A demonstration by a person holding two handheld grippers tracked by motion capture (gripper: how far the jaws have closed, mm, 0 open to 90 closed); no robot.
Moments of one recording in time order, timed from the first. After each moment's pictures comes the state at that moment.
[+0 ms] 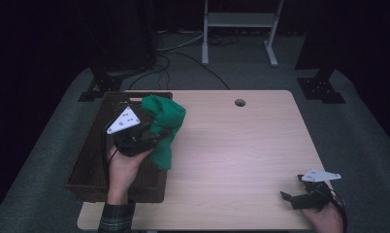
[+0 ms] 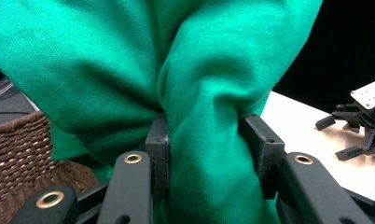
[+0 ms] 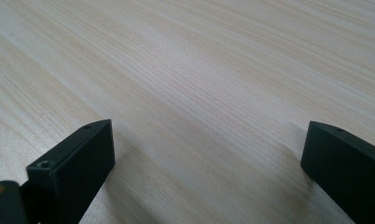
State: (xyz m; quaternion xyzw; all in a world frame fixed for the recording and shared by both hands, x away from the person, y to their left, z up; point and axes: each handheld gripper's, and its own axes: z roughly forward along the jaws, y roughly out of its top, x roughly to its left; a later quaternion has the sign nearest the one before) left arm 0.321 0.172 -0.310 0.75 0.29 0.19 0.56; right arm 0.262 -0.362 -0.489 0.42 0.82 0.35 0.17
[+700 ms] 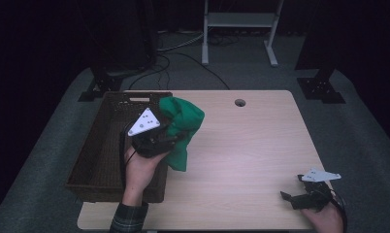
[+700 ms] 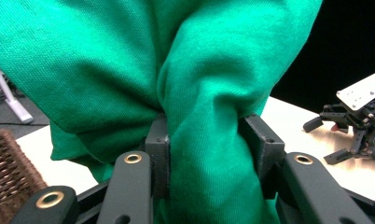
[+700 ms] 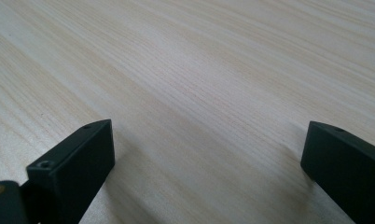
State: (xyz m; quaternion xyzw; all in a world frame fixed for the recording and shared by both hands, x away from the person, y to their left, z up) left arm 0.319 0.131 -0.312 0.76 0.26 0.18 0.56; right arm 0.262 -0.362 -0.489 0.42 0.82 0.35 0.17
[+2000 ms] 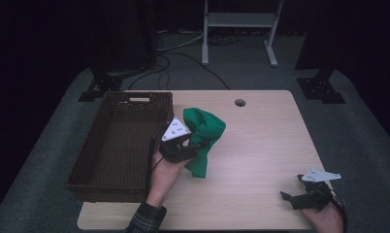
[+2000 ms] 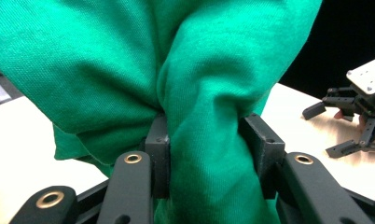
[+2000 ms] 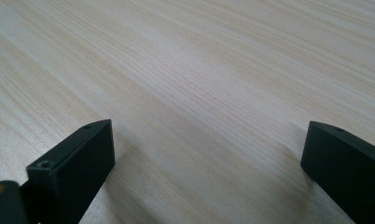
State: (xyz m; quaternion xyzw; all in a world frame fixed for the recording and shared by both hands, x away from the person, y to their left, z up) left arm 0.330 0.075 -0.355 0.78 0.28 0.16 0.54; right arm 0.262 -0.363 -0.489 0.42 0.82 0.35 0.17
